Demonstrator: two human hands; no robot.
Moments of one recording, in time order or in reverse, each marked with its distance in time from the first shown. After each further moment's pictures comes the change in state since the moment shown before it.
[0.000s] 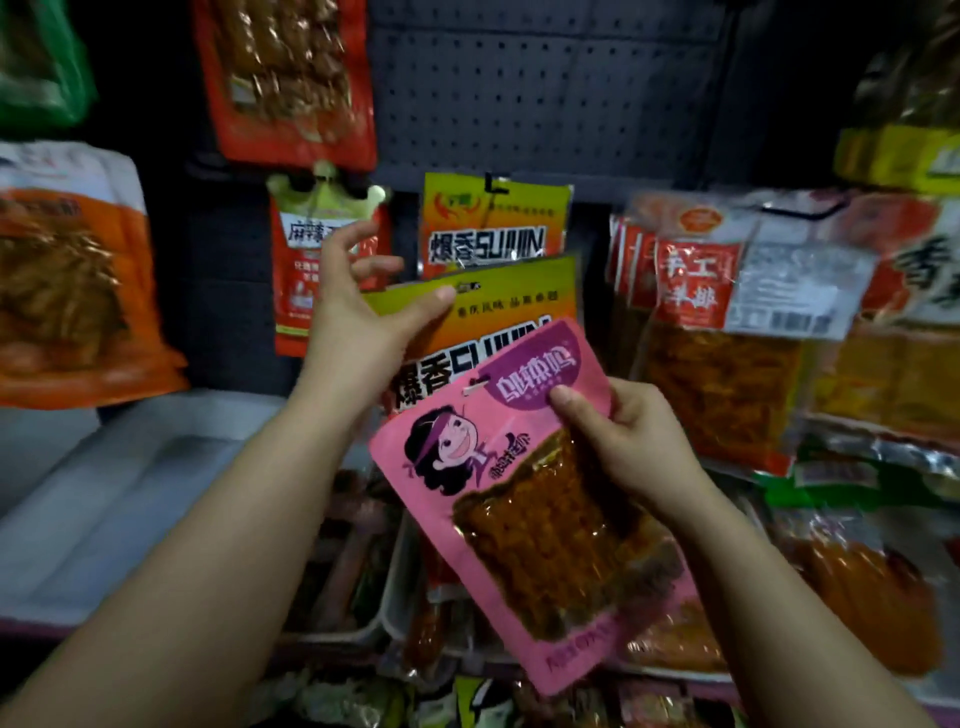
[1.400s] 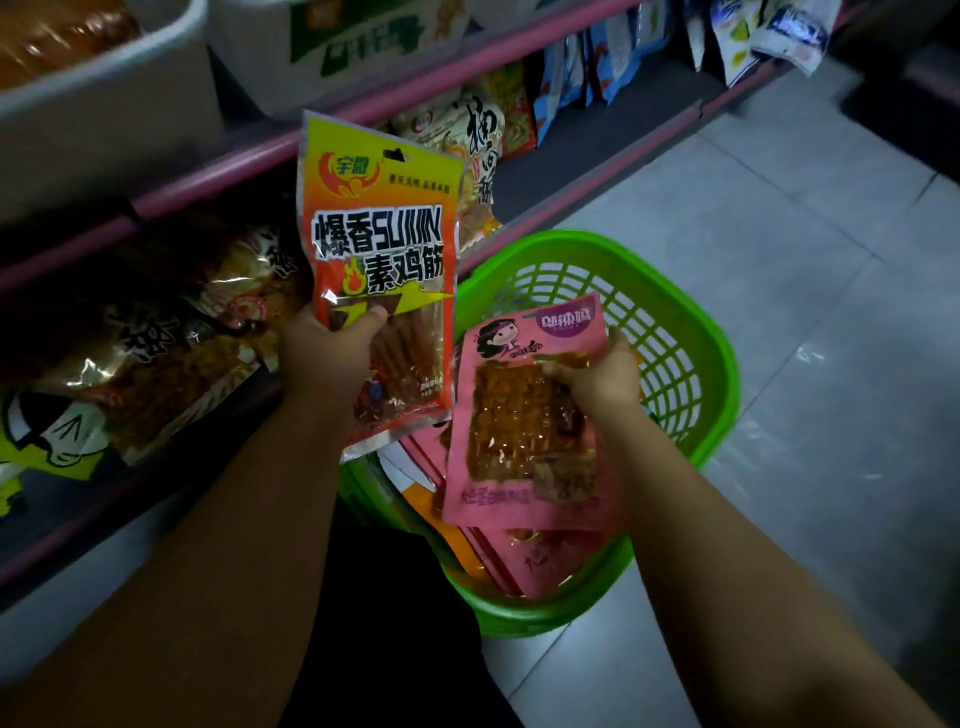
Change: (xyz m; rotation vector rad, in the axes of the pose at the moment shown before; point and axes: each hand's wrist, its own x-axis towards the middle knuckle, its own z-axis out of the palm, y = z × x) left_hand -0.450 -0.173 0.277 0.017 -0.633 -0.881; right_hand -0.488 0.272 -0.144 -0.318 0.861 1.408
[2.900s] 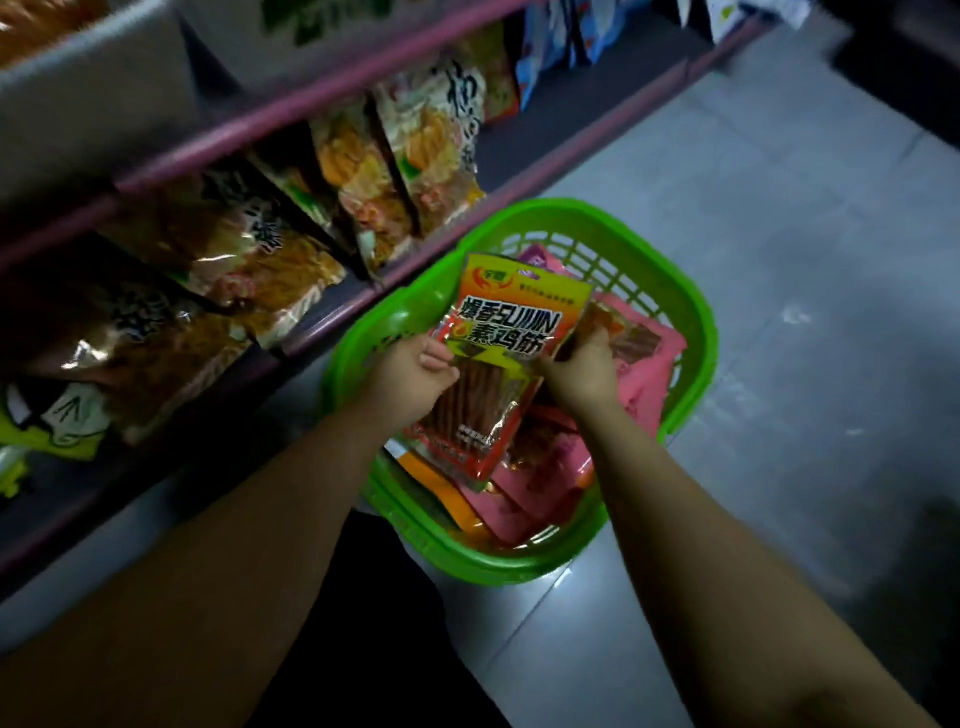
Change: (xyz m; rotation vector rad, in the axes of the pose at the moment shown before) left_hand -0.036 -0.033 0.022 0.490 -0.608 0.007; right_hand -0.035 0.005 -0.004 -0.225 -0.086 -0.024
